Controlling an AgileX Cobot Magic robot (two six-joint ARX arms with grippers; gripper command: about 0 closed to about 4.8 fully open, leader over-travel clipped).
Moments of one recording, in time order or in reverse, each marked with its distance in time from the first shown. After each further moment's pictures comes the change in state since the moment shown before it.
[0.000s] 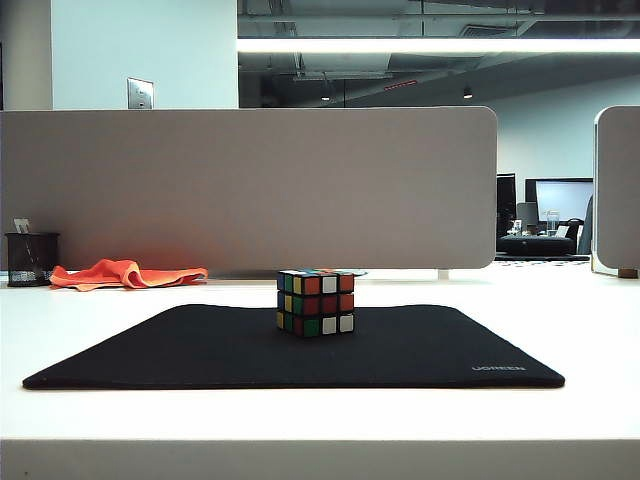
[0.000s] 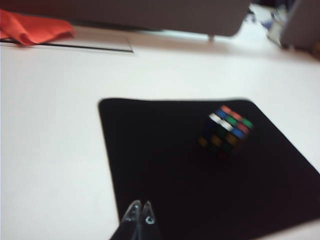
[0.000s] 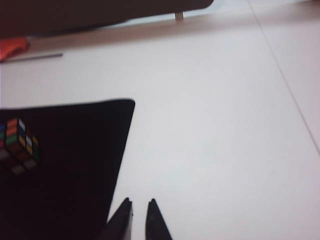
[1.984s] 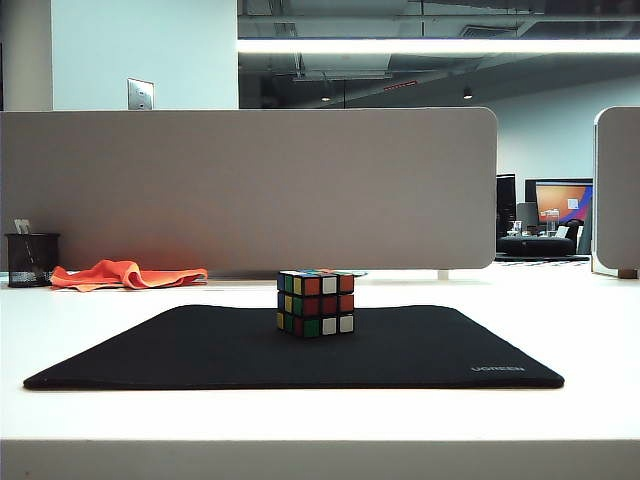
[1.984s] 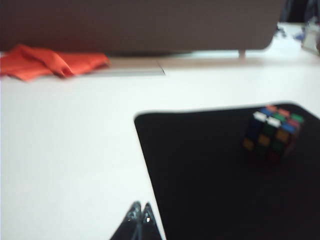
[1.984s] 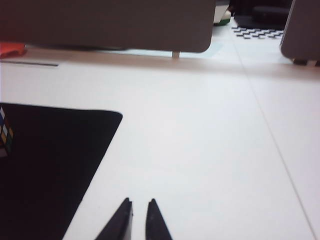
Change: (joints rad) left arm 0.000 -0.175 -0.243 0.177 -0.090 0.158; right arm 0.000 -0.299 -0.217 0.058 0.024 -0.209
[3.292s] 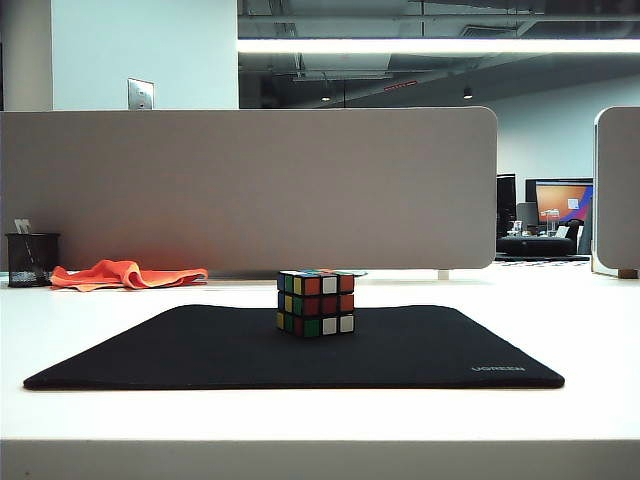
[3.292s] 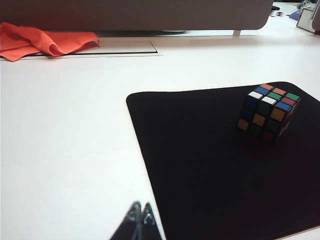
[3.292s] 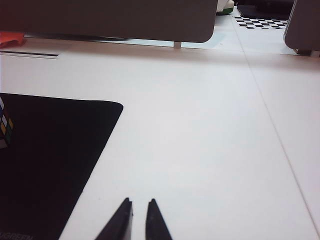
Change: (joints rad) left arm 0.000 0.000 0.000 -0.055 0.024 0.000; right arm -0.001 0.000 0.000 -0.023 -0.004 0.001
